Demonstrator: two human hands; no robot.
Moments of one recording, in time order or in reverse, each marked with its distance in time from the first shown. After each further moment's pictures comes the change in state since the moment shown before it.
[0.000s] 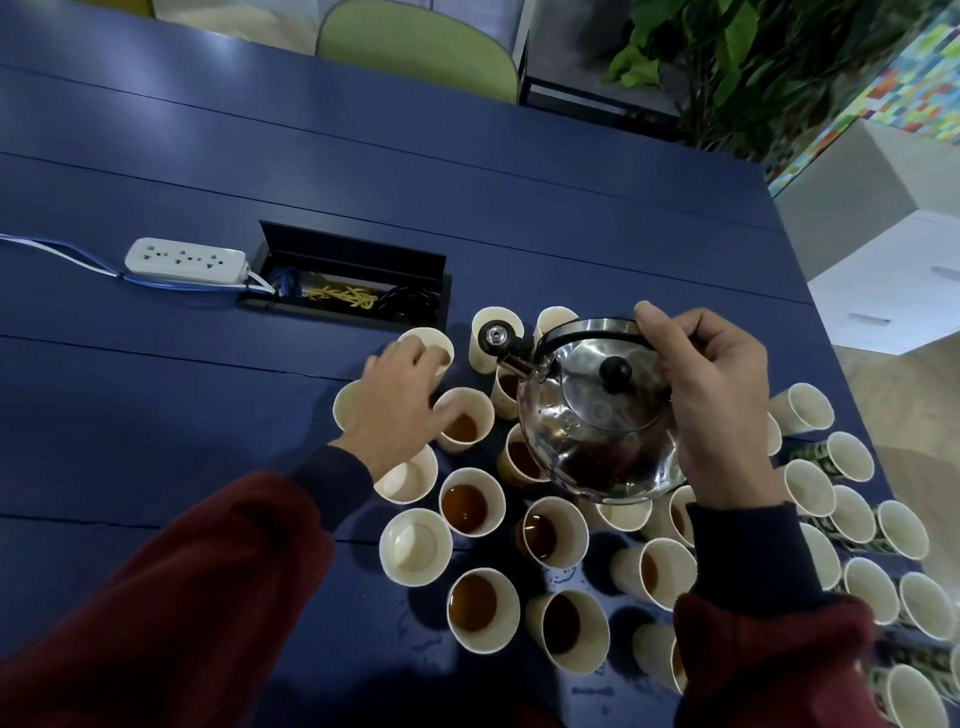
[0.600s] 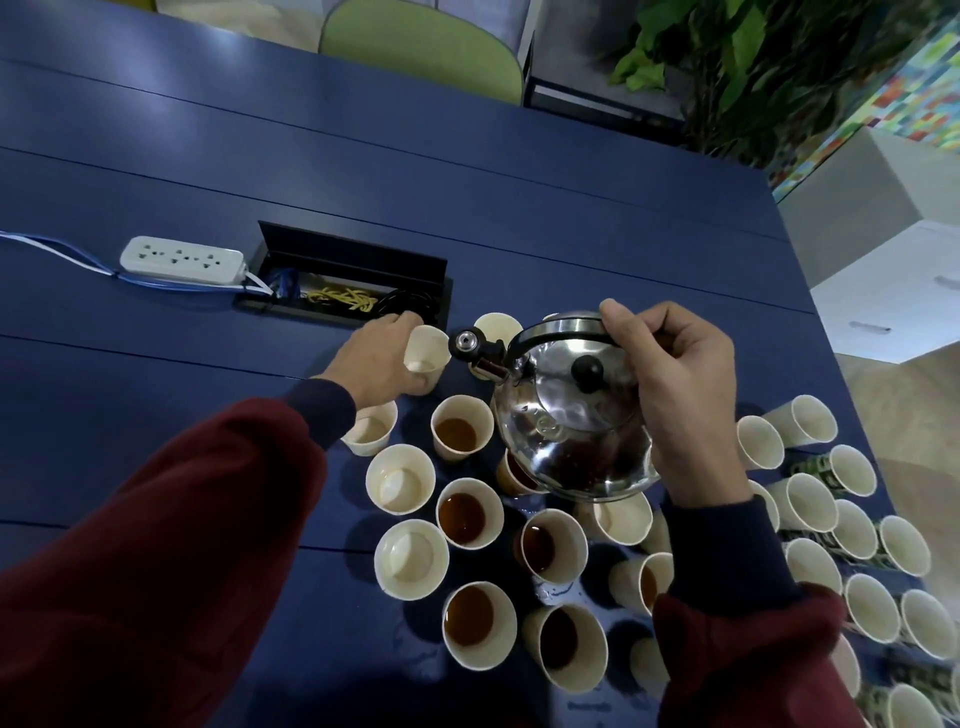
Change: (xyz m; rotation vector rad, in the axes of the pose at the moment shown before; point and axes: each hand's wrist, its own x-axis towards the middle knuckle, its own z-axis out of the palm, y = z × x) left_hand 0.058 -0.045 -0.011 -0.089 -0.348 -0.140; right_hand 0.010 0.001 0.024 -0.040 -0.046 -0.042
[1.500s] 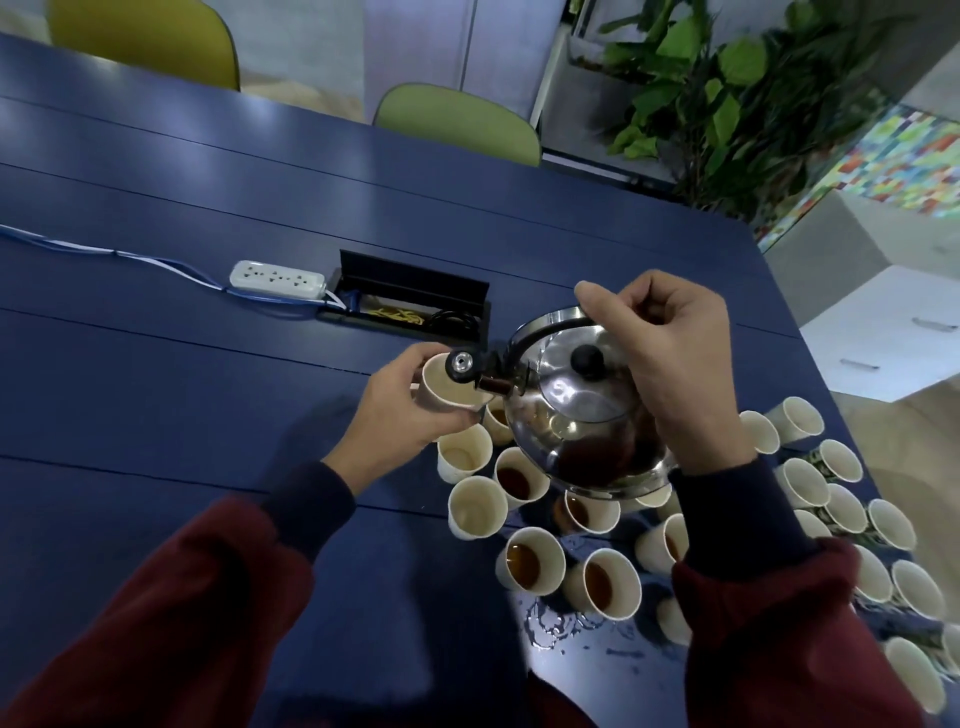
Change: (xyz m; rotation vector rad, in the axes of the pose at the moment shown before) left_hand -0.169 0.024 -0.044 -0.746 0.281 0.075; right_hand -0.086 -0.085 0.032 -0.105 -0.088 -0.221
